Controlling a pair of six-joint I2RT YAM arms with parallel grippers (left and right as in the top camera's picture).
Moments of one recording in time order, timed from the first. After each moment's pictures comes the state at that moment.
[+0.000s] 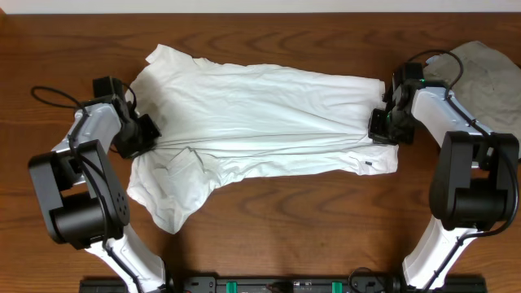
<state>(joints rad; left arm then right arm) 0.27 1.96 1.23 -0.74 0.16 -0.31 -0.03 2.02 1.33 -0.86 -0.10 0.24</state>
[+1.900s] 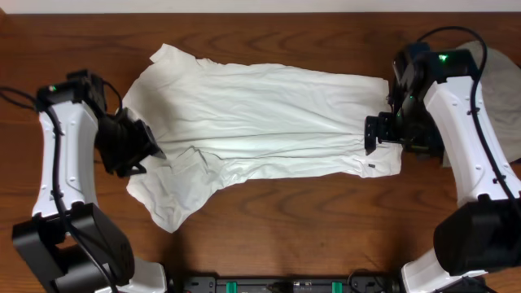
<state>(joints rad) 0.27 1.66 1.35 -1.42 0.32 -0.22 0.09 1.75 1.60 -1.58 -0.03 0.24</state>
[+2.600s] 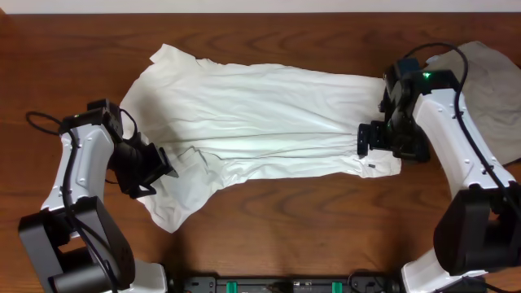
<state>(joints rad) 0.27 1.65 1.10 -1.22 0.32 -0.24 0.09 1.75 1.40 -1.35 -0.03 0.24</state>
